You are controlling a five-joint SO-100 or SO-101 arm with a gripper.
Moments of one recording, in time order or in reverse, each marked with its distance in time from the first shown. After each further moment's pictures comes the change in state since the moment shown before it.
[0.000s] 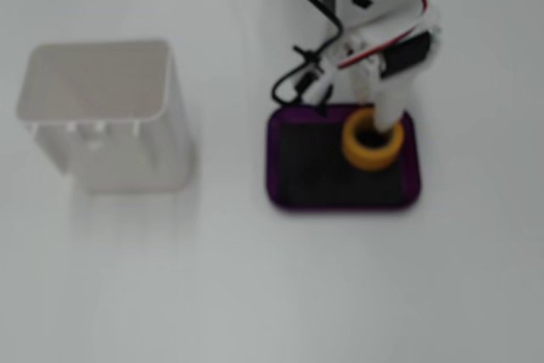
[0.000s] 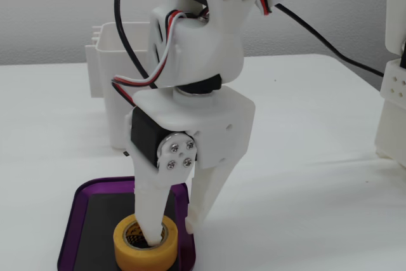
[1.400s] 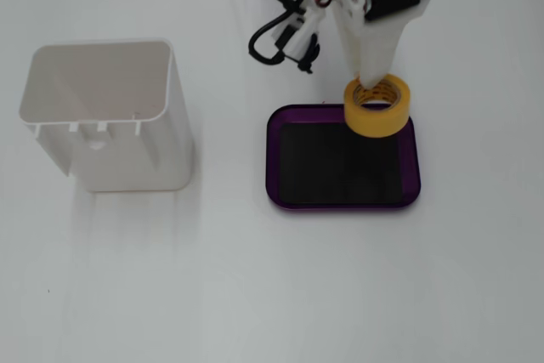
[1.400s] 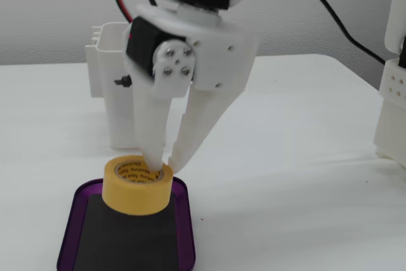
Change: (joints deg) arm 2.4 15.5 -0.7 5.1 0.0
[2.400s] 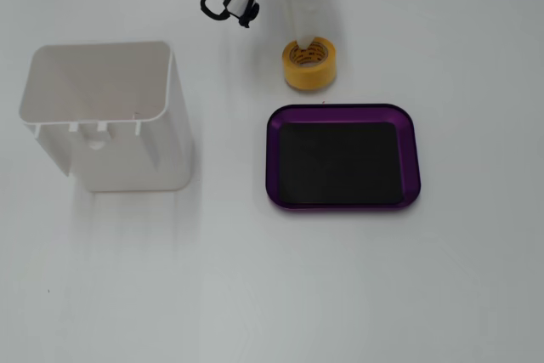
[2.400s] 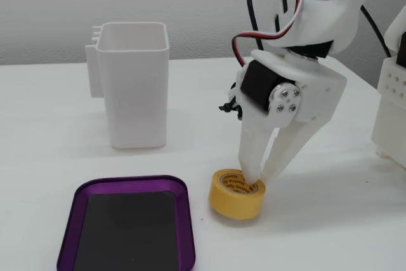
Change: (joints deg) arm 6.6 32.8 56.6 -21.1 -0.9
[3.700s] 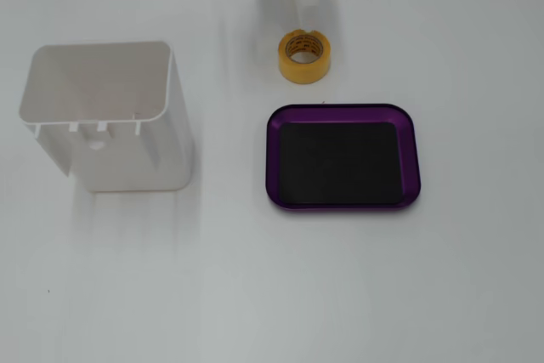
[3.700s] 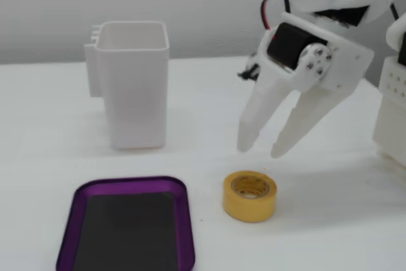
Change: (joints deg) arm -0.1 21.5 1.9 11.6 0.0
